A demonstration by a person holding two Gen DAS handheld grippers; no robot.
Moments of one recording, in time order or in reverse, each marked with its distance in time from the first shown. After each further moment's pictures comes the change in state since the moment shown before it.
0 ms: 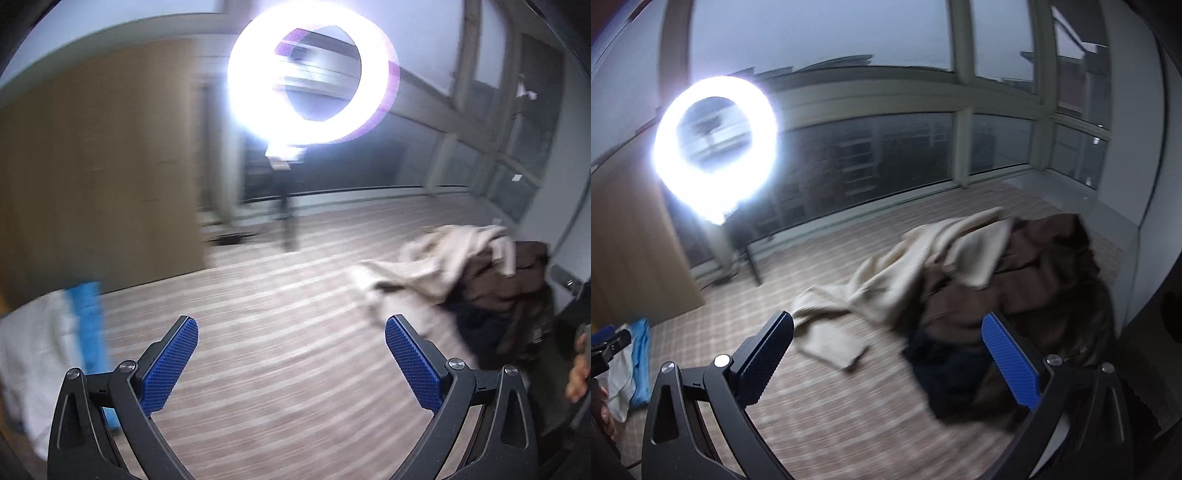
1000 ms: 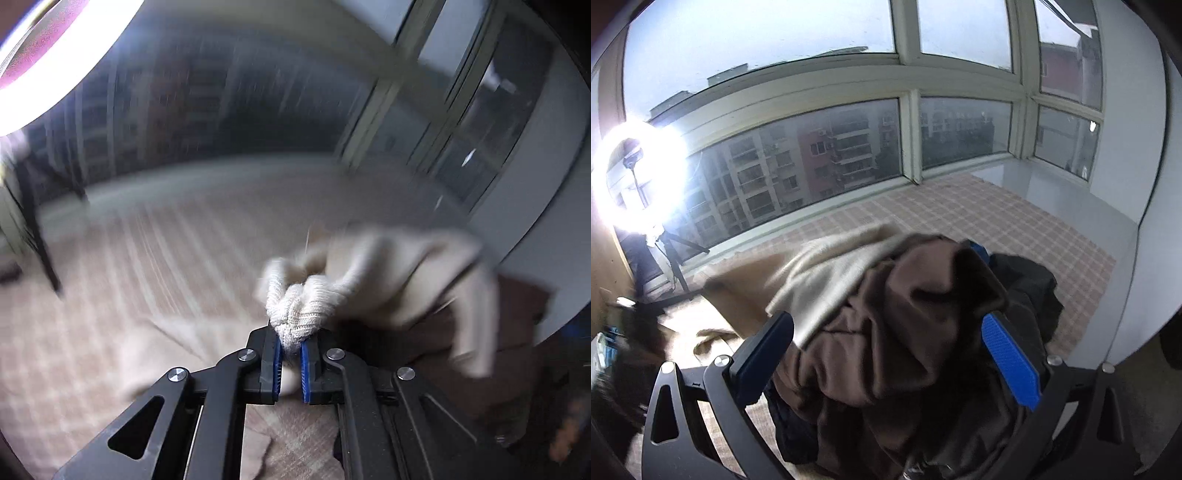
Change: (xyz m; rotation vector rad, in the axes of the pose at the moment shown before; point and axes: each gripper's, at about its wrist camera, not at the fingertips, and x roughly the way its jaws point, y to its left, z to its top) left arm 0.148 -0.182 0.079 -0.013 0.059 -0.279; right arm 0.091 -0.198 0.056 0.004 0.051 0.042
